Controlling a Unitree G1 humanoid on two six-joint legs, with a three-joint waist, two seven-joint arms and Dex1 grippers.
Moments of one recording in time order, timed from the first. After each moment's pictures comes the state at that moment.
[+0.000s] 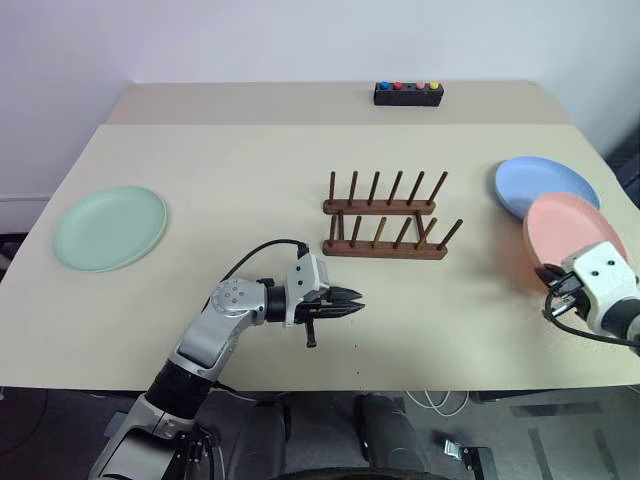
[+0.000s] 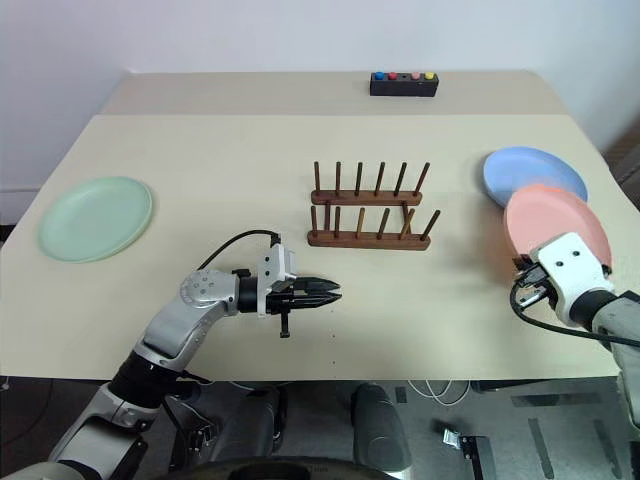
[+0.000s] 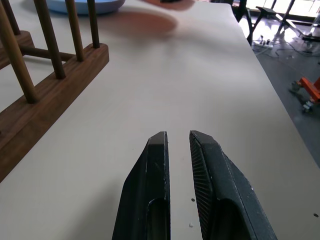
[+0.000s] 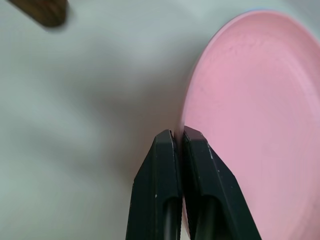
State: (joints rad) left arm -0.33 0.35 -0.33 -0.07 -0.25 0.25 -1.02; right arm 0.16 -0.85 -0.49 -0.27 0.19 0.37 0.69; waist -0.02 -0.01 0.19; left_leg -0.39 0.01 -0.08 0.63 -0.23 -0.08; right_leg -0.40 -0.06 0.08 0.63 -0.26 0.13
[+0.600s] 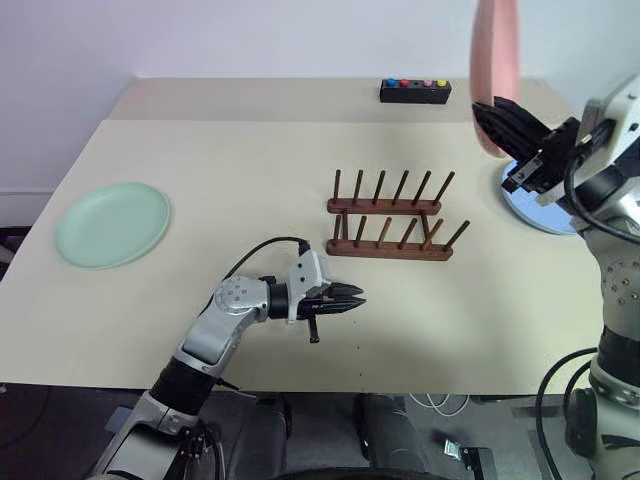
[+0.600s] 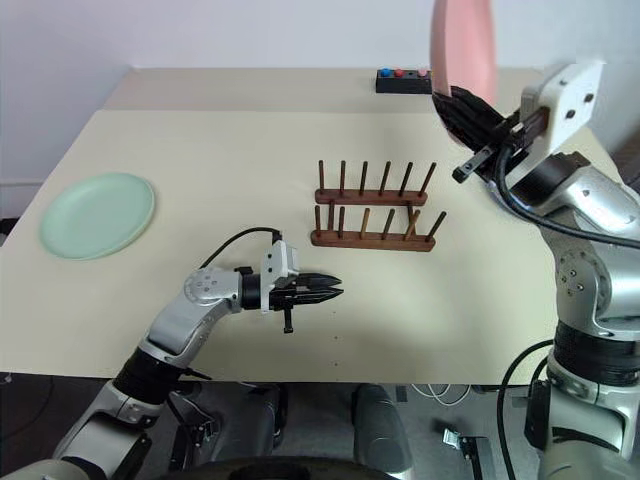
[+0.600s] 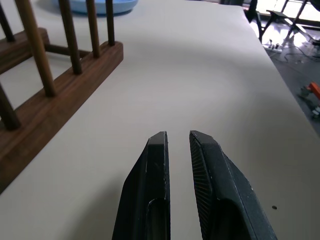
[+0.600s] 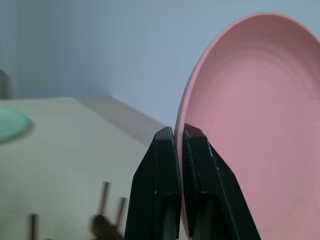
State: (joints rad) left arm -0.33 0.34 -0.33 -0.05 -0.25 0.23 -0.99; right arm -0.51 -0.67 -0.34 -0.37 0.67 0.56 0.61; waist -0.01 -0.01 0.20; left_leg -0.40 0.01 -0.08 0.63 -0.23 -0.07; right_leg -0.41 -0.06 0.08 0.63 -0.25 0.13
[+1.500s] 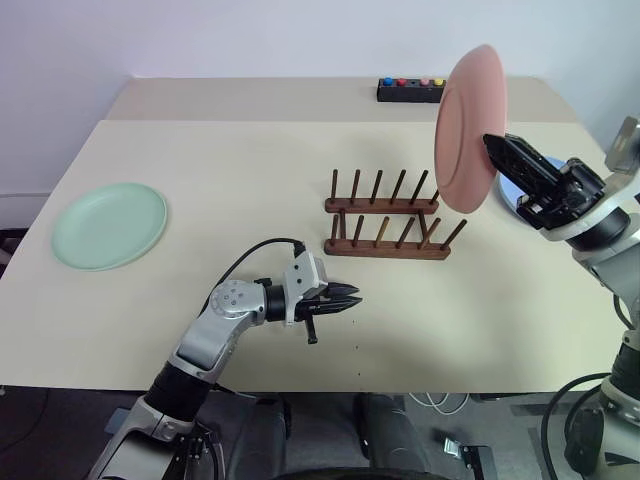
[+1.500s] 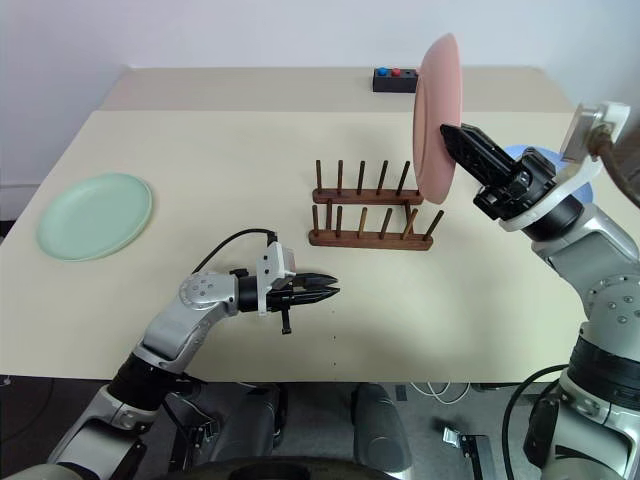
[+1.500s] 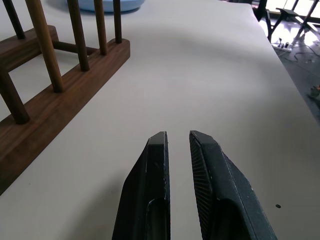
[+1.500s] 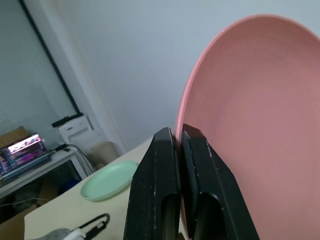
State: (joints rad) left arm -0.32 0.36 -0.33 -0.08 -0.25 0.24 -0.95; right arm -0.39 -0.65 -0.51 -0.27 1.24 0.80 0.57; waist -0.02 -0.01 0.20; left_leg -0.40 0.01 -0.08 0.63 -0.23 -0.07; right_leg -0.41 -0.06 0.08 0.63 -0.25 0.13
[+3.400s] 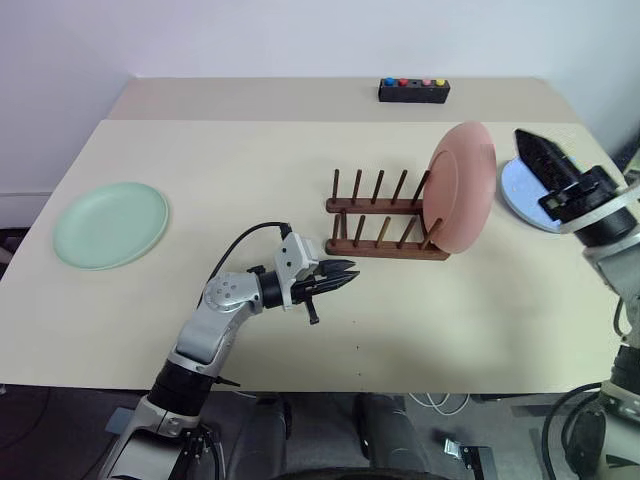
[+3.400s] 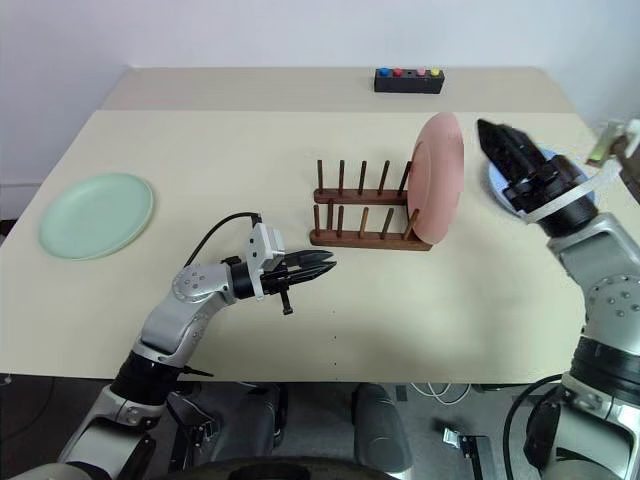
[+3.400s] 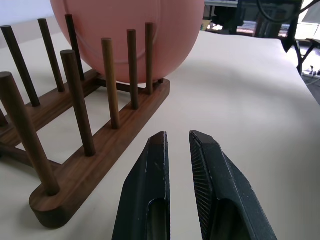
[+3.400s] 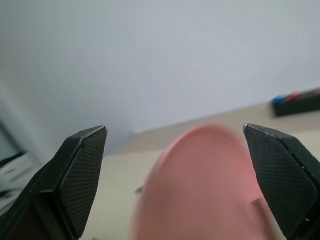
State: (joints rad) left arm -0.32 0.30 -0.24 -0.08 -0.27 0.19 -0.90; right arm -0.40 -0.66 -0.57 -0.06 1.14 0.63 0.51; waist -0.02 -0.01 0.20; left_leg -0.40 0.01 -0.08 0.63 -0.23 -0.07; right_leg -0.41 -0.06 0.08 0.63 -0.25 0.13
